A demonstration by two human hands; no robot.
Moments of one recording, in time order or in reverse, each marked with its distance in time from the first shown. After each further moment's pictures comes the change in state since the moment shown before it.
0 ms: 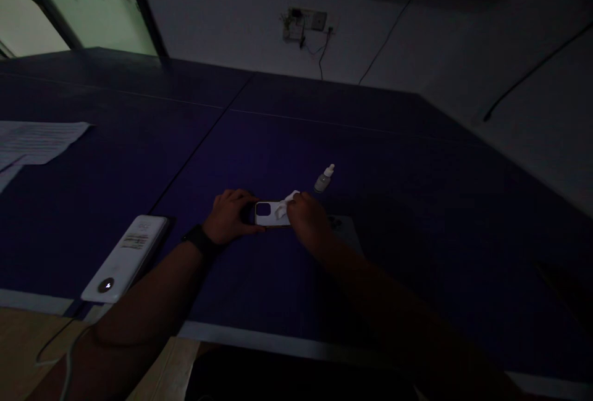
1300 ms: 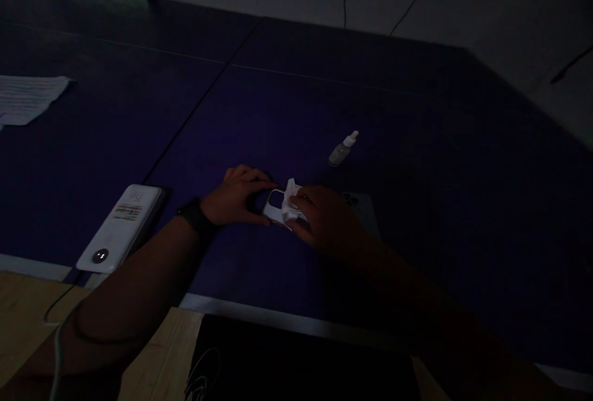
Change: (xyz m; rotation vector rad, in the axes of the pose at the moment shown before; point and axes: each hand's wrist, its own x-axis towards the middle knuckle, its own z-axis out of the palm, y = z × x) left_hand -0.005 0.006 -0.007 -0.075 -0.188 0.232; right_hand -0.051 0.009 0.008 0.266 0.152 -0.308
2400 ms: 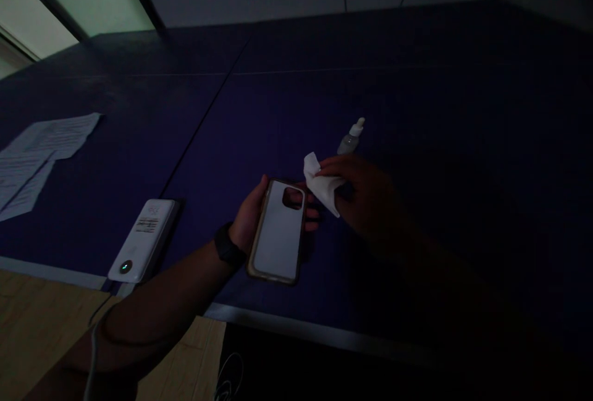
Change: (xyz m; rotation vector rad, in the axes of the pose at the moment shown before) left_hand 0.007 0.071 0.022 -2.048 -0.063 -0.424; right_hand 0.004 0.030 -0.013 0.391 0.525 0.048
